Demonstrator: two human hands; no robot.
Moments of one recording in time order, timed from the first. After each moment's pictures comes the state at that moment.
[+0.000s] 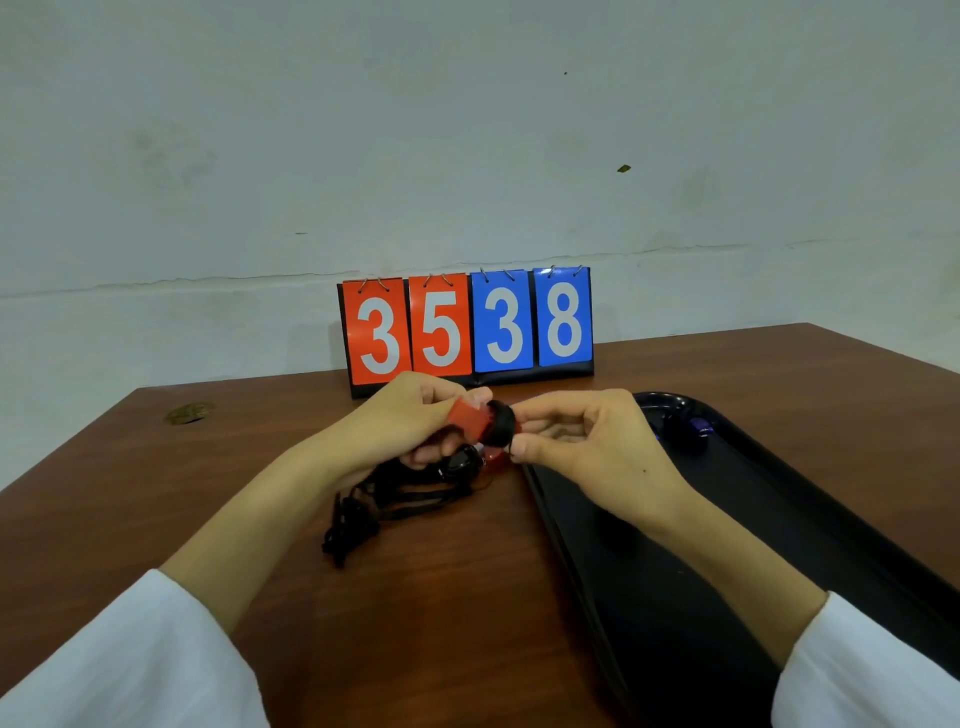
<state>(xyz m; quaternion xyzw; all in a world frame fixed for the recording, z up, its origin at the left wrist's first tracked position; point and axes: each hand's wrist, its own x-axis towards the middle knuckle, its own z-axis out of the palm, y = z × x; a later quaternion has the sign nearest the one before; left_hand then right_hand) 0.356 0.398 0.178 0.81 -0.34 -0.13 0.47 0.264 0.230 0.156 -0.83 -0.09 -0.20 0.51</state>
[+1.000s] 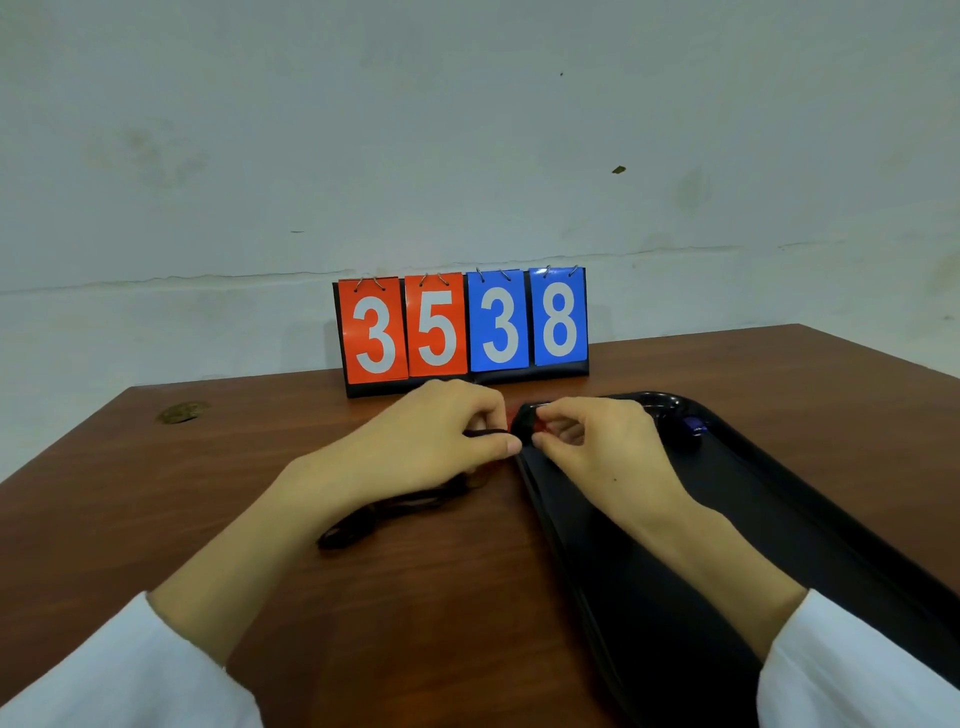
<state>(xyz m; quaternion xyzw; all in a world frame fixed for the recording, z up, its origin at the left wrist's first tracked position) 0.338 0.386 0.182 0.87 -0.43 0.01 0.24 0.276 0.219 0.141 -0.92 0.01 -0.28 0.26</state>
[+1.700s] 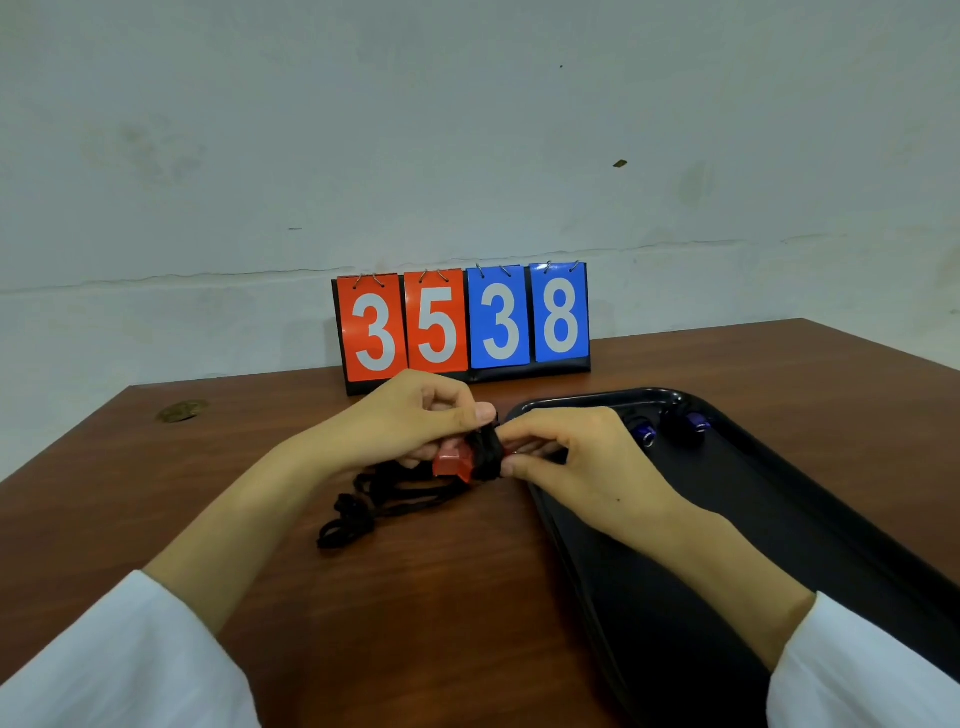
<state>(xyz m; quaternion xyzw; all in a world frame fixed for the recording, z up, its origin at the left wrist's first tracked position) 0.359 0.401 0.180 0.81 -0.38 -0.14 0.42 0.272 0.229 0.145 -0.91 -0.17 -0.23 0.31</state>
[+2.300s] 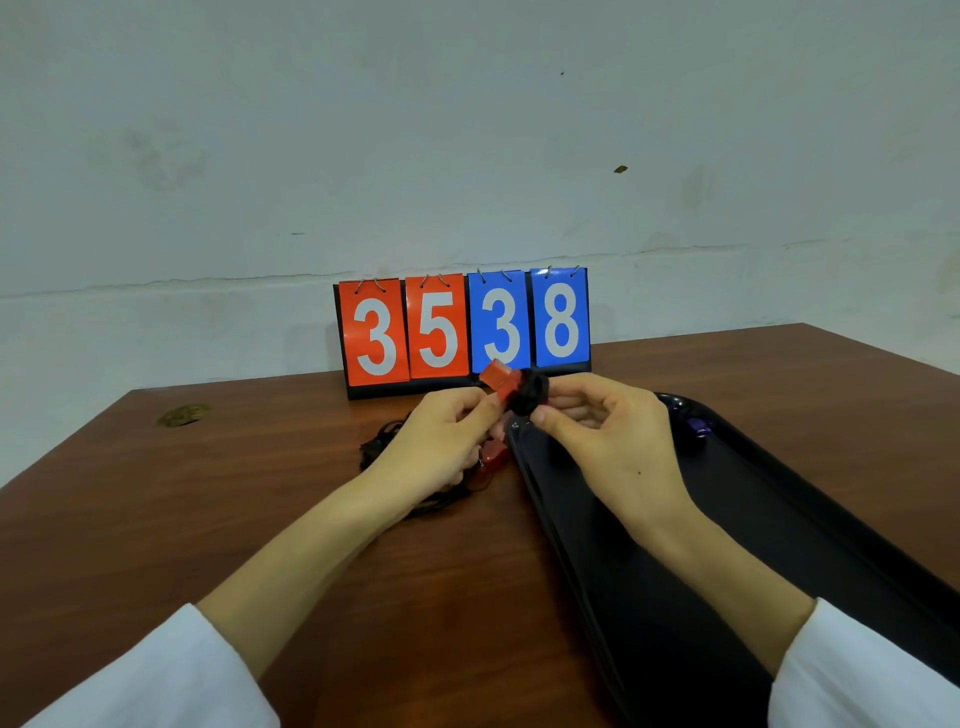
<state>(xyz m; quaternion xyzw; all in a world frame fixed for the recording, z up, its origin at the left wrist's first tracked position) 0.342 0.371 0.158 0.79 -0.29 -0.09 0.53 0.269 0.228 0.149 -0.81 -0.01 -0.34 0.48</state>
